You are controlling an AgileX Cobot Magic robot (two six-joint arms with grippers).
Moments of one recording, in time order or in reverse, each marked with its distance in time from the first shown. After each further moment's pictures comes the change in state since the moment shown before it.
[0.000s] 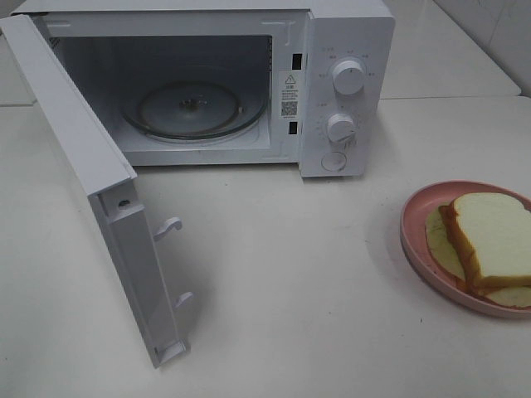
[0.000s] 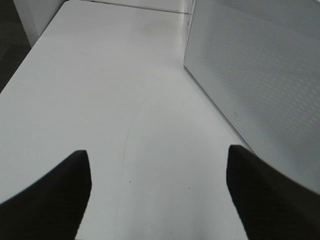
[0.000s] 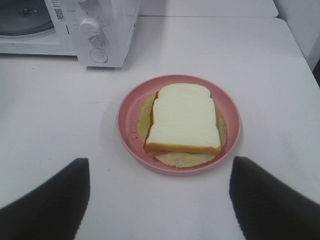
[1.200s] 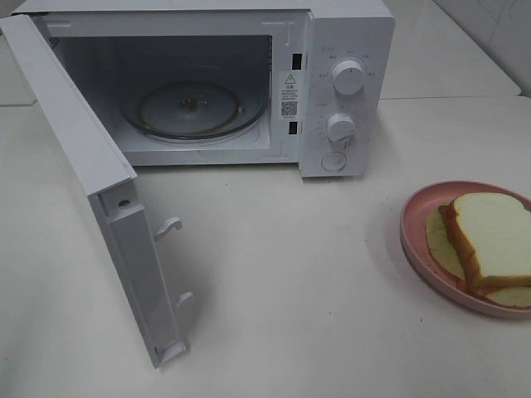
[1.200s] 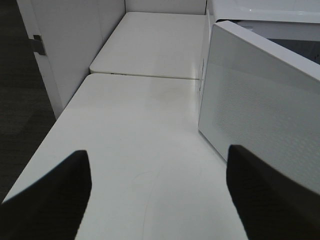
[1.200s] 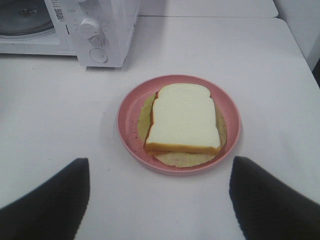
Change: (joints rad) left arm 0.000 0.059 0.022 0.036 -0.294 0.045; right arm 0.000 0.000 0.000 0.000 0.000 0.000
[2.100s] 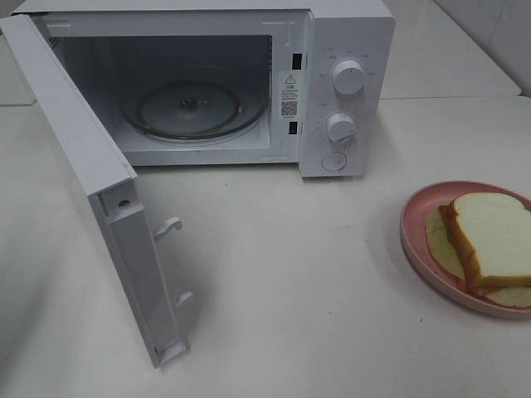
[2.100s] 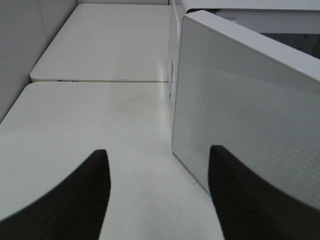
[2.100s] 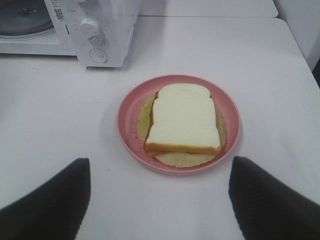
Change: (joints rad) left arm -0.196 0.644 0.188 -0.019 -0.804 0.008; right arm 0.000 0.000 0.000 0.000 0.000 0.000
